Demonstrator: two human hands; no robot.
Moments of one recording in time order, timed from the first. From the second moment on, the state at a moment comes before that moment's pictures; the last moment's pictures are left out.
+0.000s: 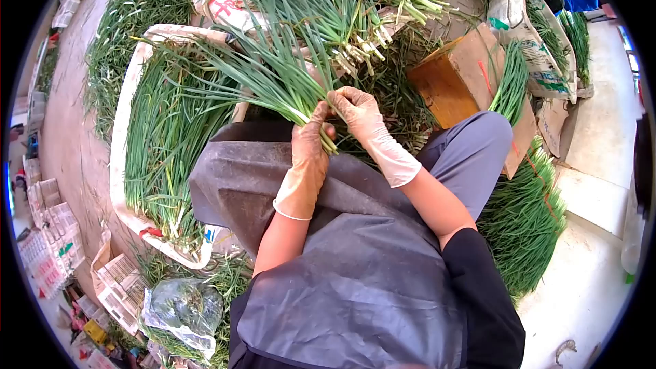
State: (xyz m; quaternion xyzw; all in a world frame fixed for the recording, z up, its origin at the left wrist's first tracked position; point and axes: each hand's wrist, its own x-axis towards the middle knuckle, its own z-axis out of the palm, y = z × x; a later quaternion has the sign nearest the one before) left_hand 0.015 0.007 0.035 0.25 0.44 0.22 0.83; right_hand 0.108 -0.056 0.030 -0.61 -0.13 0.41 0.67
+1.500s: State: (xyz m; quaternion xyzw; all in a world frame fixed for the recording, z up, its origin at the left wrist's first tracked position) left_hand 0.030 0.019 0.025 0.23 0.44 0.18 0.85; right_hand 0.101 -0.073 0.033 -0.67 -0.12 0.37 0.63
